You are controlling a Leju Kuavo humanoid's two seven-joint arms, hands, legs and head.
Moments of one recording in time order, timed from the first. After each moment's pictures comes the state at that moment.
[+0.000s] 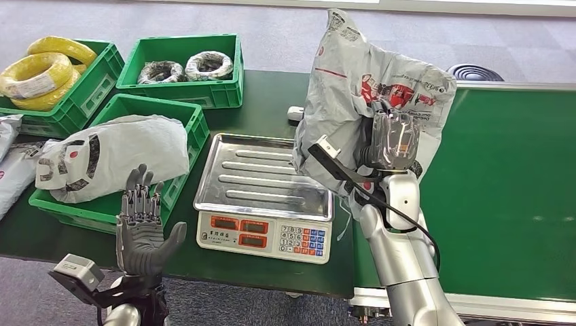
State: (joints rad) left arm 0.05 -0.12 -0.23 -1.65 0.13 0.08 -0.69; right arm -0.55 0.14 0.18 -1.10 1.41 -0.56 -0.09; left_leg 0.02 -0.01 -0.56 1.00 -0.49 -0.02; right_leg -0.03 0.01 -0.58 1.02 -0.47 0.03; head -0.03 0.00
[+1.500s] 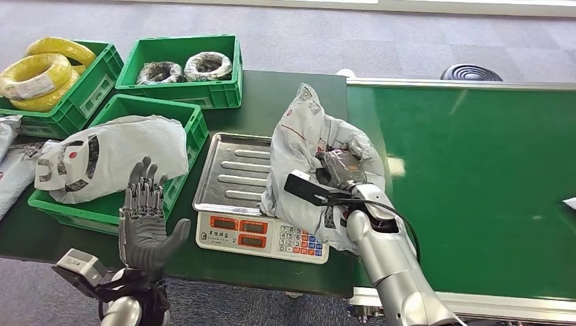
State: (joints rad) left arm 0.01 -0.11 -0.23 -1.63 0.11 0.04 -0.70; right arm -0.60 0.16 0.21 -0.79 1.19 0.02 -0.28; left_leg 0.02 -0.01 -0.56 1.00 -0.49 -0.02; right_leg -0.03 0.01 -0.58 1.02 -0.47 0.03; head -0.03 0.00
